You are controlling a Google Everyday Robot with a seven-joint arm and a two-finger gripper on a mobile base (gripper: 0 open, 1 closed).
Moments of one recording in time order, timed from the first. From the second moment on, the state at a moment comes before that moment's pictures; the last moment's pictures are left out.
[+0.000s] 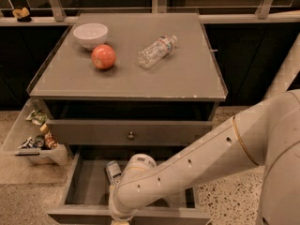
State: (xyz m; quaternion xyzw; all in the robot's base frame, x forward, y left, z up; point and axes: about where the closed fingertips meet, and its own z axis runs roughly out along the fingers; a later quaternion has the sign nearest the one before) arm 0.351 0.108 0.497 -0.74 0.65 0.13 0.13
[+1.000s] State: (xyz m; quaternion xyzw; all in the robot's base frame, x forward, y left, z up) arm 0.427 0.124 0.525 -0.72 0.65 0.09 0.21
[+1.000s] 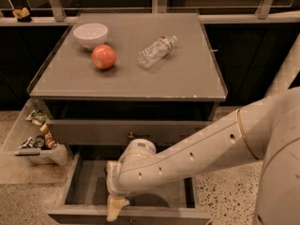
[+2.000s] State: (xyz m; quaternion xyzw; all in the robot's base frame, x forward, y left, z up) arm 0.495 0.136 0.448 -0.70 0.68 0.11 0.20
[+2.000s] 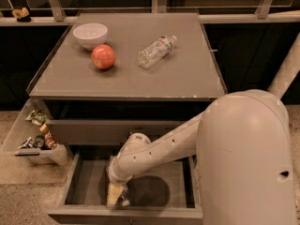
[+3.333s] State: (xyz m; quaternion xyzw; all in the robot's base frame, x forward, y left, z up) arm 0.547 0.132 0.395 -0.66 0.72 0.07 0.19
